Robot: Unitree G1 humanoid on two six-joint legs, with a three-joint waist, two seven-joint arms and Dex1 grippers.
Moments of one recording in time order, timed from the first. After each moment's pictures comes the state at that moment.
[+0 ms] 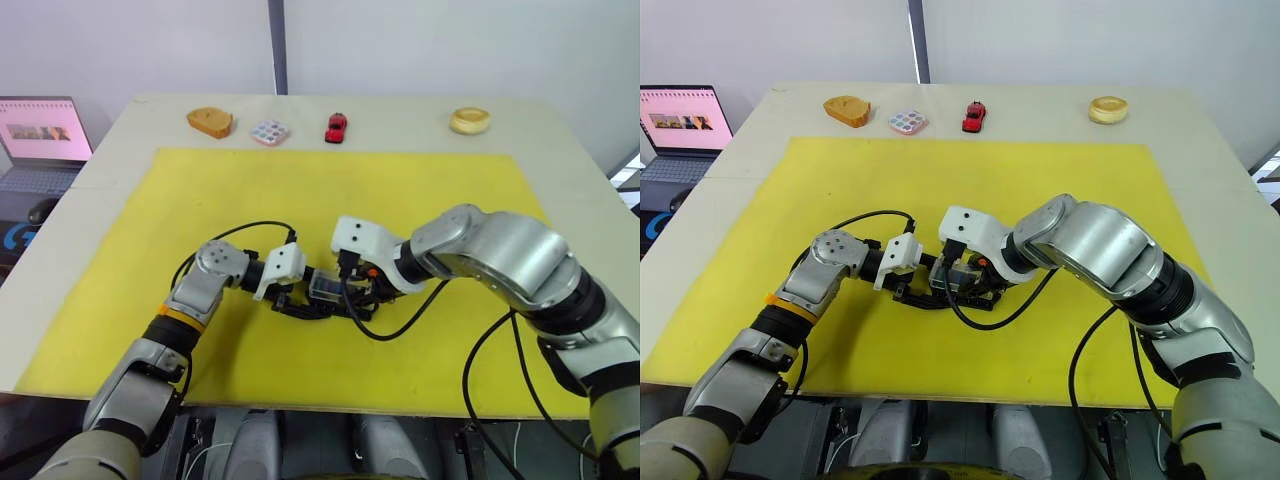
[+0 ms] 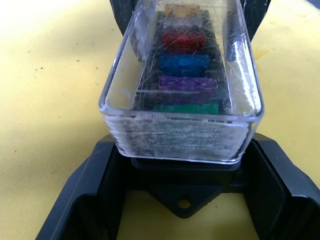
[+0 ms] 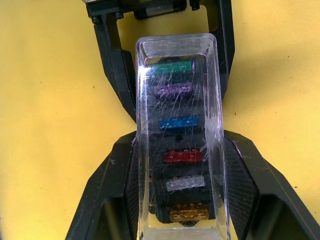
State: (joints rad) left arm -0.64 0.42 -0.34 0.43 -0.16 -0.08 -1.40; right arm -0.98 -0.71 0.55 -0.45 0.55 1.49 0.77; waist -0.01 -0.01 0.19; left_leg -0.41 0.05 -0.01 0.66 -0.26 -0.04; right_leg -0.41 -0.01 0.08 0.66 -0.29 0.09
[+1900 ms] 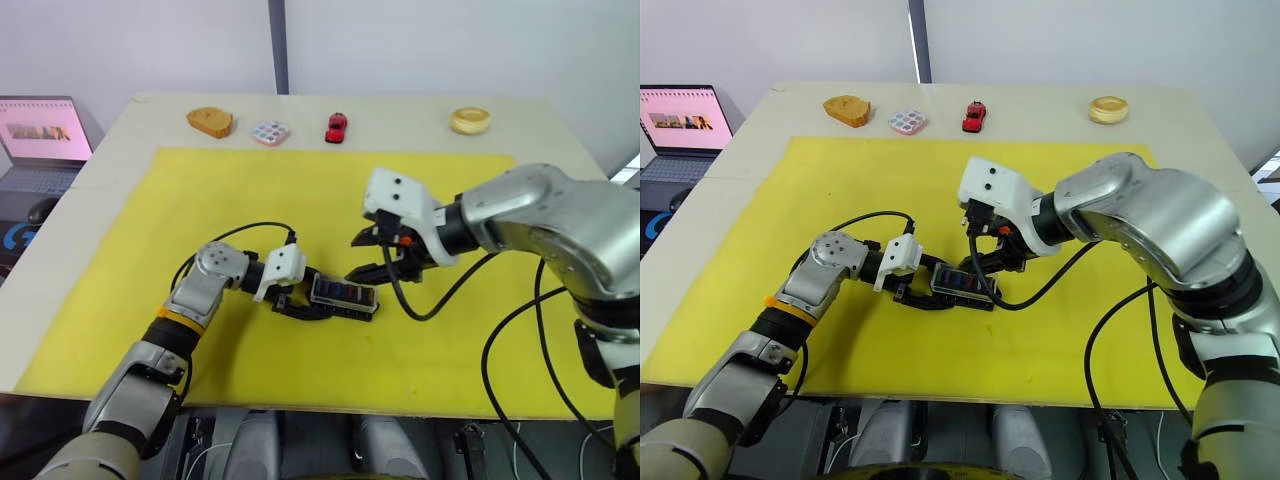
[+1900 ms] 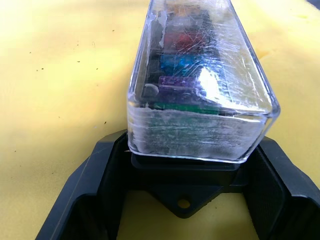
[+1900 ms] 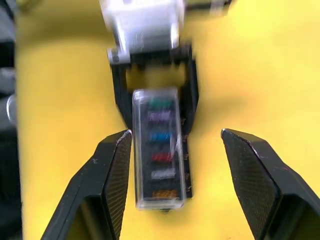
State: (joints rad) left arm -0.62 0.42 -0.34 0.41 -0.16 -0.07 -1.39; right arm -0.97 -0.81 0.27 -0.53 0.66 1.38 0.89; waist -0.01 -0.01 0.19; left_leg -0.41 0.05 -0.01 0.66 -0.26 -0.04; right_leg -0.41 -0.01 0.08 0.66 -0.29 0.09
